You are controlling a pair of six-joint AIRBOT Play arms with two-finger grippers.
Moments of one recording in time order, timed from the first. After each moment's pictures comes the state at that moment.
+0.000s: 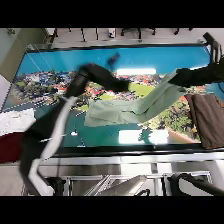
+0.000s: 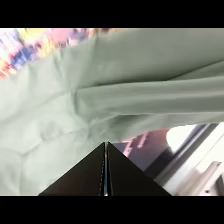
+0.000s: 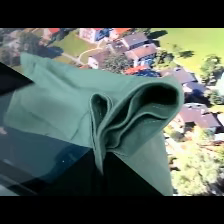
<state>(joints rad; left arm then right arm) -0.49 -1.82 2.05 -2.19 1.23 1.51 -0.14 -1.26 1.51 2.24 -1.40 -1.79</state>
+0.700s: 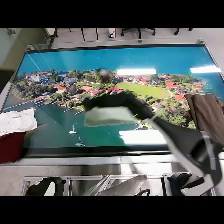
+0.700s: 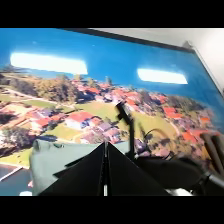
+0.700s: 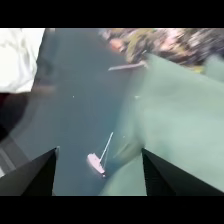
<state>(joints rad) 0.19 -0.65 1.44 -2.19 1.28 1.59 0.75 -1.75 1.50 2.33 -0.52 -1.71</state>
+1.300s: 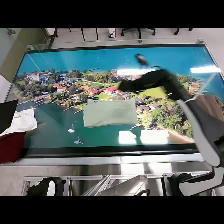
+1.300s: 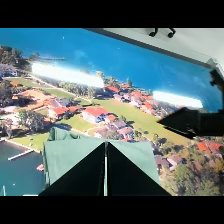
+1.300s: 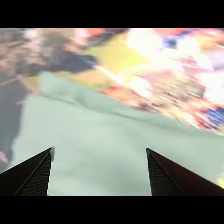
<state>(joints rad) 0.27 -0.41 1.12 -2.20 1.18 1.60 0.18 -1.62 1.50 2.21 -1.02 -1.68</state>
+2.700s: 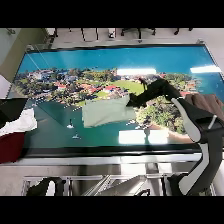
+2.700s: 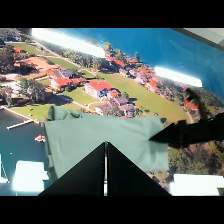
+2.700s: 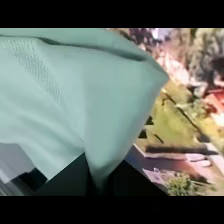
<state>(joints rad) 0.27 -0.53 1.11 -2.20 1.20 1.60 0.10 -1.88 1.54 2.43 -1.21 -1.80</state>
